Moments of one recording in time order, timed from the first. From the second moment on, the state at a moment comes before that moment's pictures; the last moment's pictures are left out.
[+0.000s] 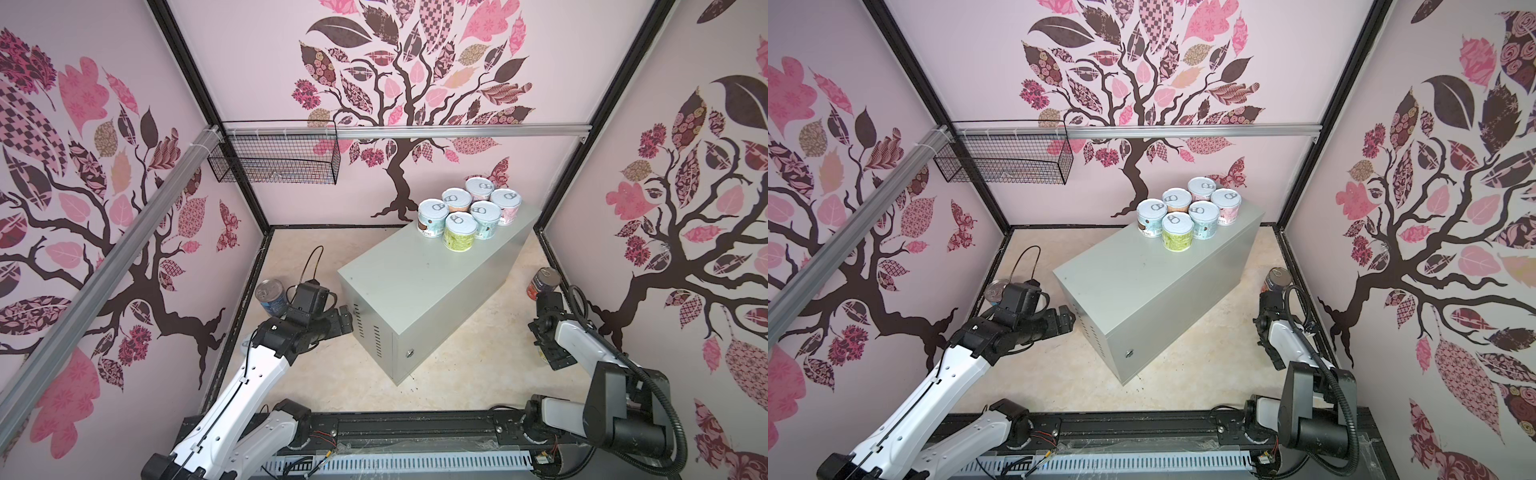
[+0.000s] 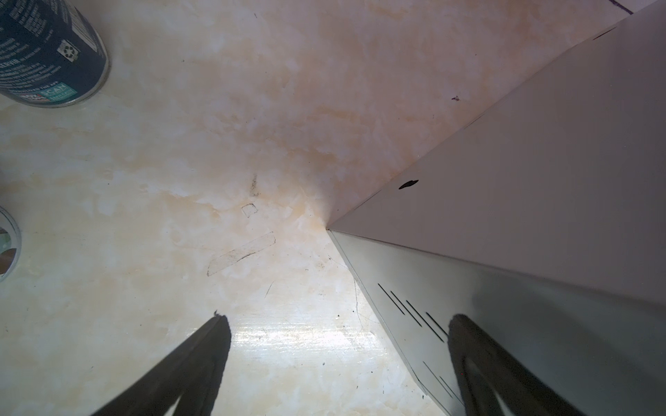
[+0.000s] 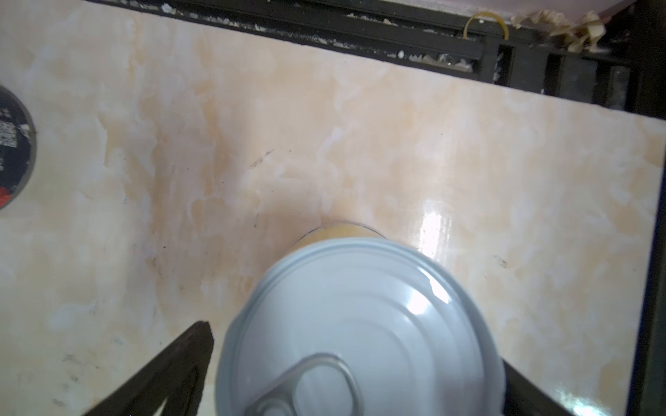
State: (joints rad) left arm -0.39 0.93 0.88 -0.91 -0.04 -0.57; right arm -0.20 1.28 0.60 -0.62 0.44 1.12
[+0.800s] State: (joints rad) left arm -0.39 0.88 0.87 -0.88 0.01 -0.55; right arm -0.21 1.43 0.70 -0.52 0.40 0.91
